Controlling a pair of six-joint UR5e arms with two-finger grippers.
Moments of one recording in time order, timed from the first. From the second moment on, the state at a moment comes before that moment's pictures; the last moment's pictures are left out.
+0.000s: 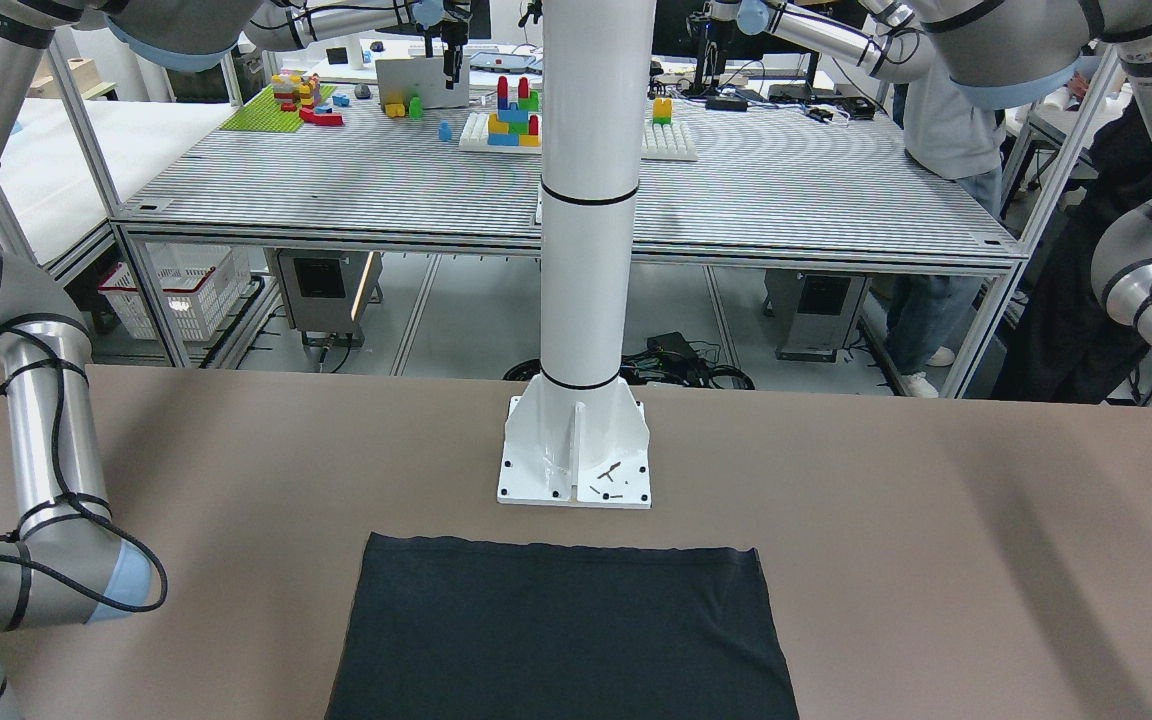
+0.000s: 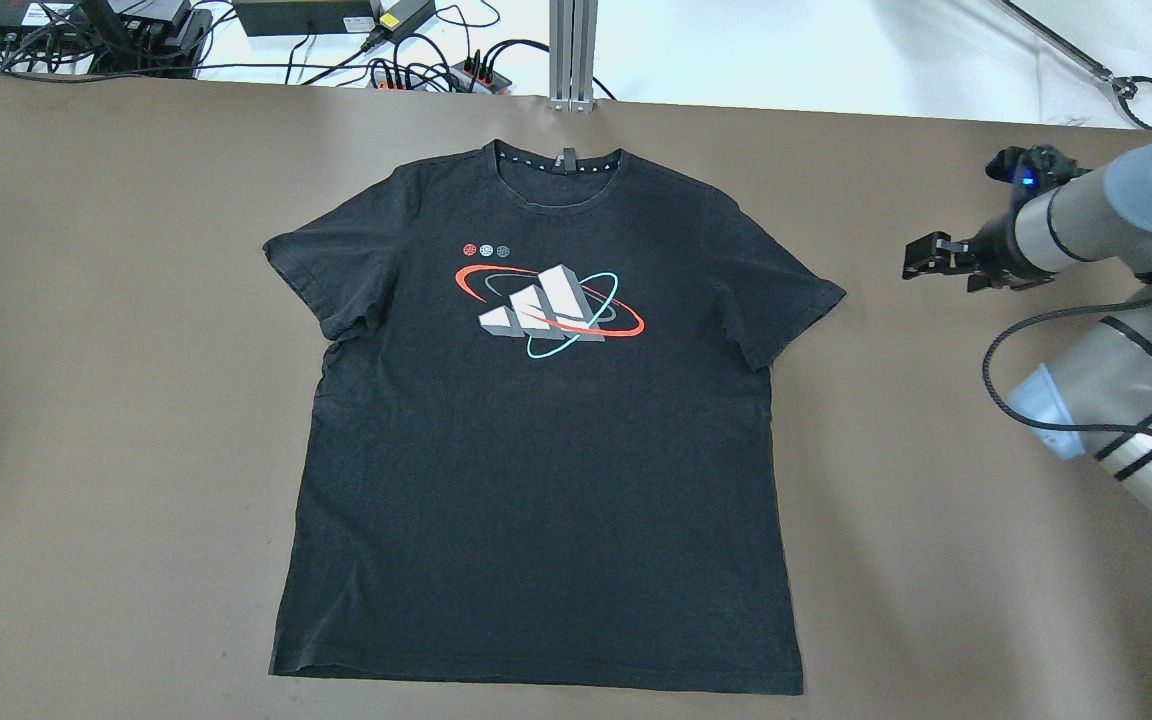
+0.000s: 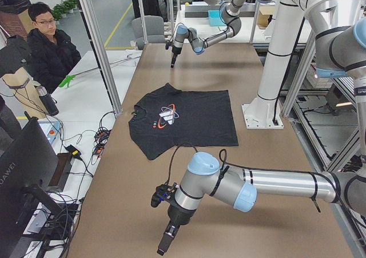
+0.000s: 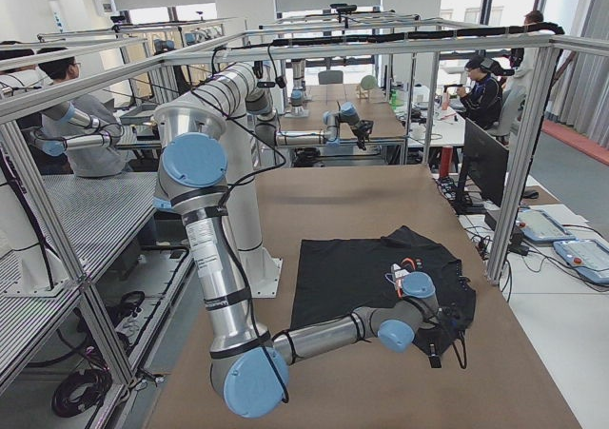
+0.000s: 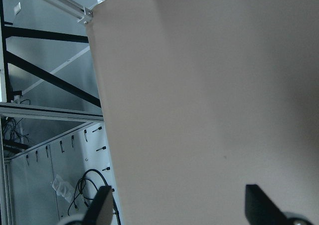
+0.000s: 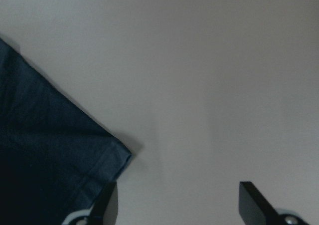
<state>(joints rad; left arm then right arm) -1.57 -1.51 -1.71 -1.95 -1.87 0.07 1.05 -1.18 1.40 -0.97 2.06 1.05</state>
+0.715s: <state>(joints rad) -1.57 -1.52 -1.72 -1.95 -1.87 0.07 0.96 -1.08 1.23 -0.89 1.98 1.10</state>
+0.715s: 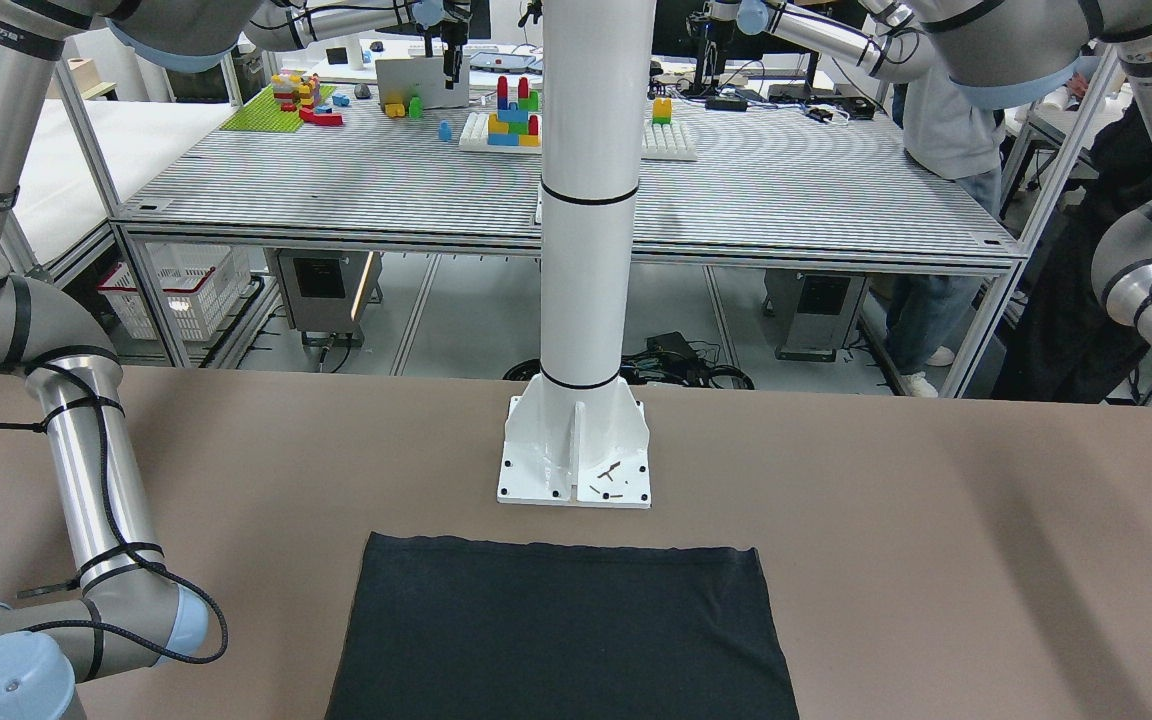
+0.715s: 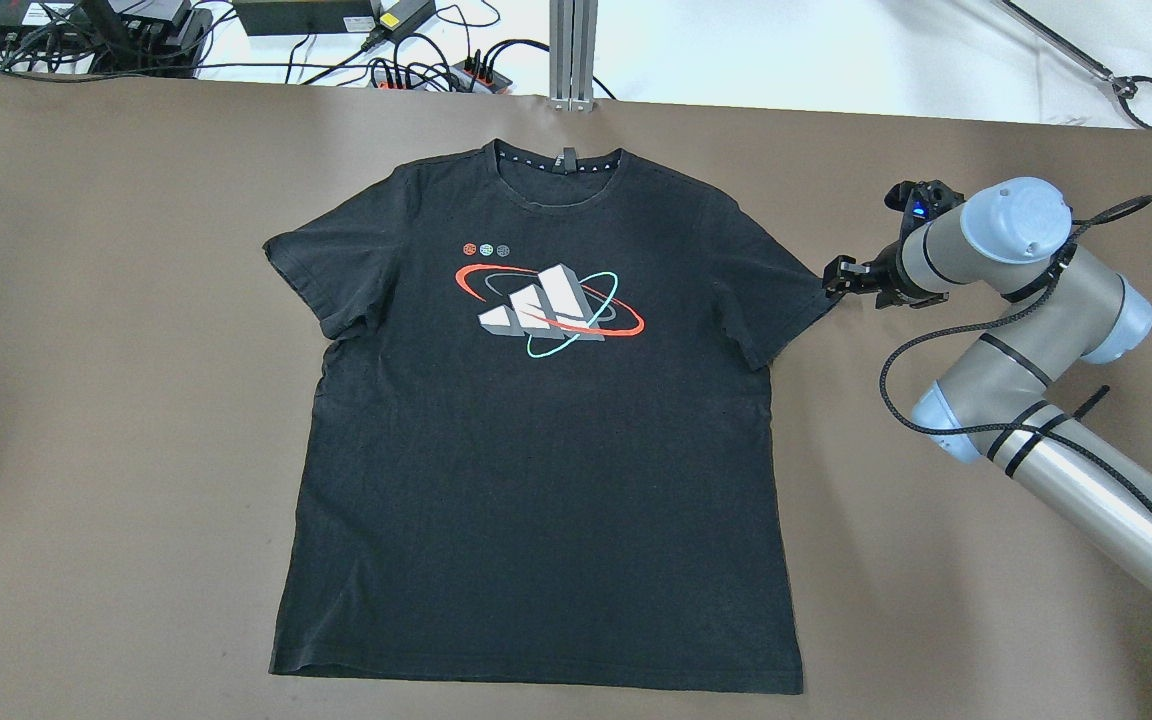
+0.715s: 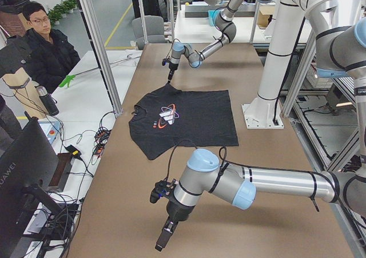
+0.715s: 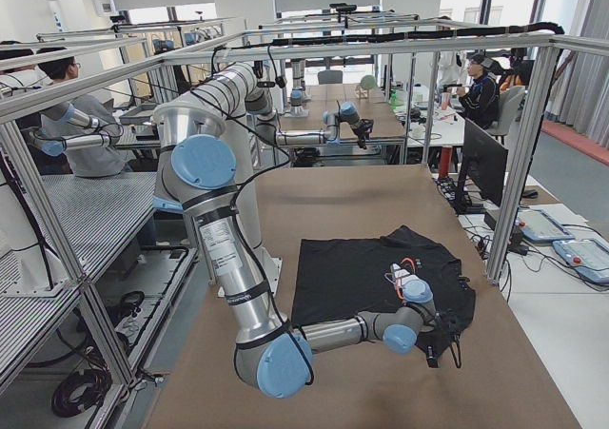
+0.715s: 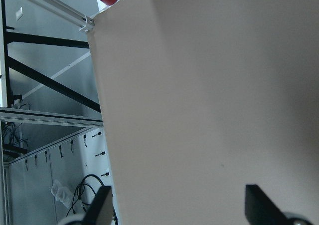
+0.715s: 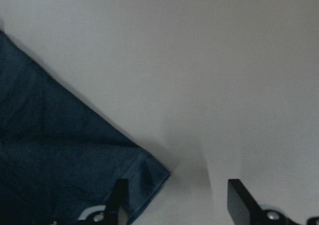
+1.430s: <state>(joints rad) -1.57 -1.51 -1.72 -1.95 -1.87 0.07 0.95 -1.05 1.17 -0.86 1.96 1.10</state>
